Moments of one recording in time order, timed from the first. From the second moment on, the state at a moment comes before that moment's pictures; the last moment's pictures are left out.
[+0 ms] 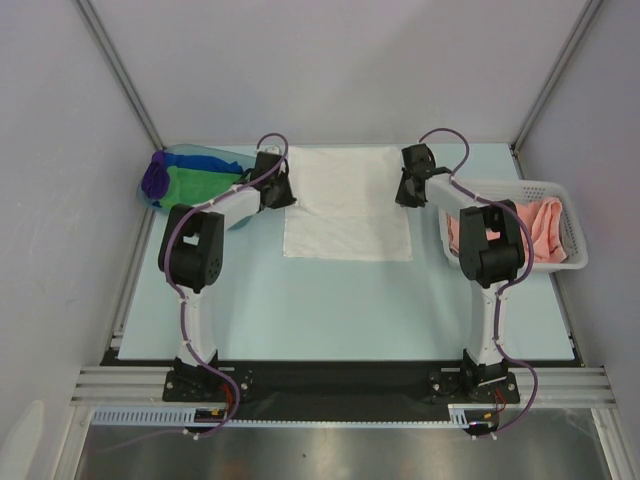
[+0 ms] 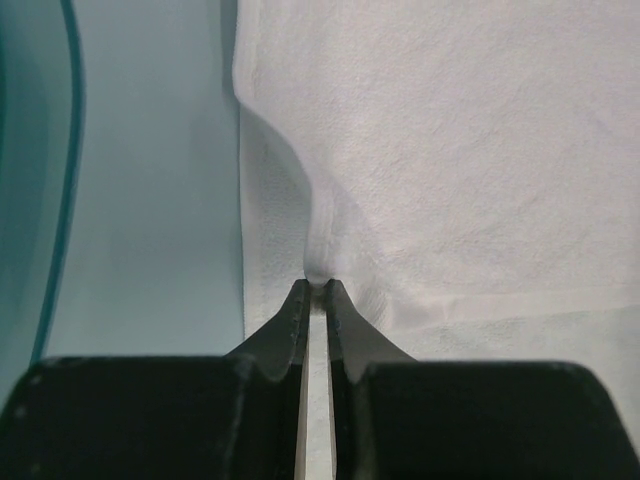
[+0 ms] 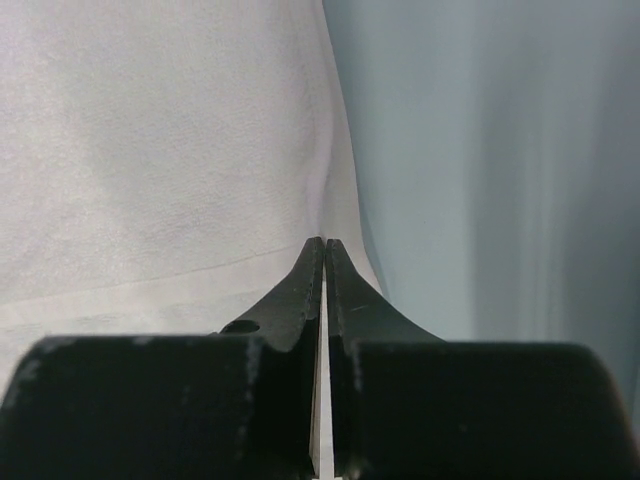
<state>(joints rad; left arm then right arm) -0.30 2.09 1.49 -0.18 0.01 -0.47 0.25 2.12 1.62 -0.42 0.15 0.46</state>
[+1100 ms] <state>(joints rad) -0.30 1.97 1.46 -0.20 0.03 -0.46 0.23 1.99 1.62 -0.44 0.14 0.46</state>
